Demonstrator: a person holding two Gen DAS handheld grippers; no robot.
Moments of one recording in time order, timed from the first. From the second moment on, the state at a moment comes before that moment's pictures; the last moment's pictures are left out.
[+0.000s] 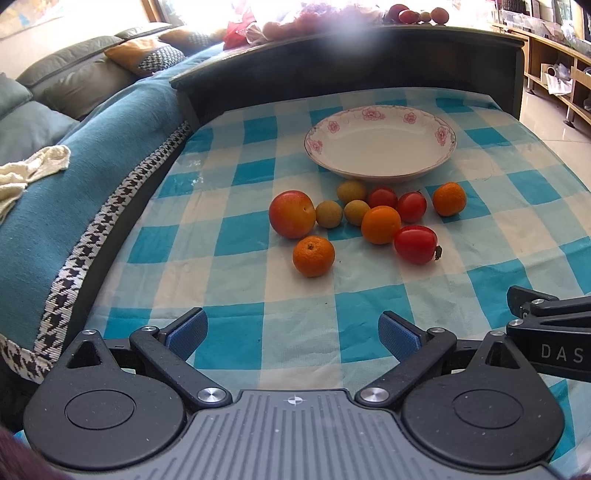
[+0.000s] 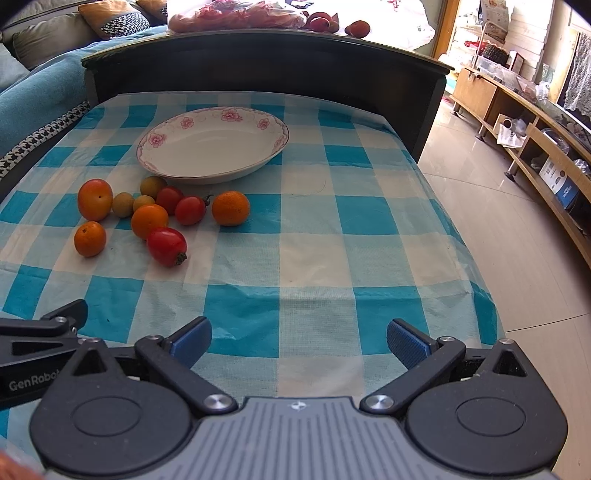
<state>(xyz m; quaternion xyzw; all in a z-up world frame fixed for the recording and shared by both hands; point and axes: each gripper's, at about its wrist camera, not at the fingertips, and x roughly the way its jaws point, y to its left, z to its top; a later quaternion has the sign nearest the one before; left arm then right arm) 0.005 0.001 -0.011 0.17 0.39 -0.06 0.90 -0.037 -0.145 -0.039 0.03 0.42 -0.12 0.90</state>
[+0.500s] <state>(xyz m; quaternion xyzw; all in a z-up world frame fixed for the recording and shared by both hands) 0.032 0.016 -0.004 0.15 0.39 -0.05 0.91 0.006 -0.143 -0.027 0.07 0.41 -0.01 0.91</state>
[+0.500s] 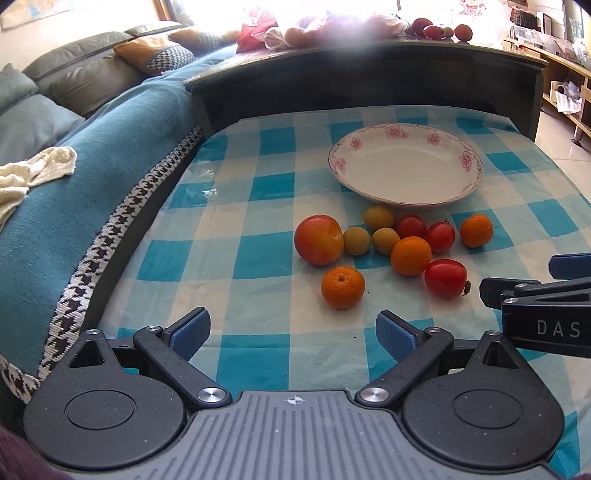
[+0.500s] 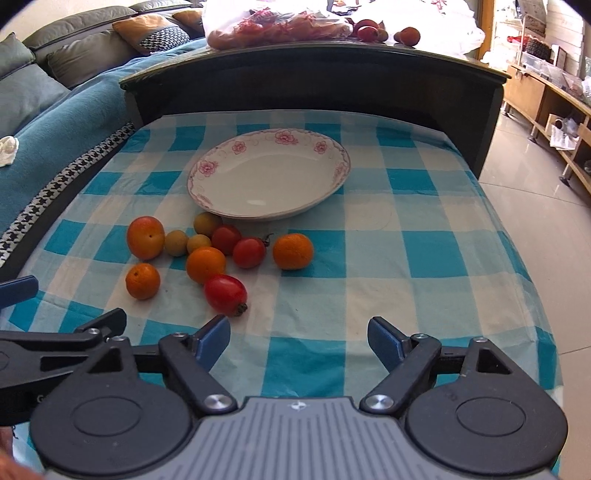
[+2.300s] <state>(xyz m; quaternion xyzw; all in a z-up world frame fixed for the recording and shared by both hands) 0.067 0.023 -0.036 0.12 0.40 -0.14 0.90 0.059 -0.123 -0.038 0.02 0.44 0.14 0.89</state>
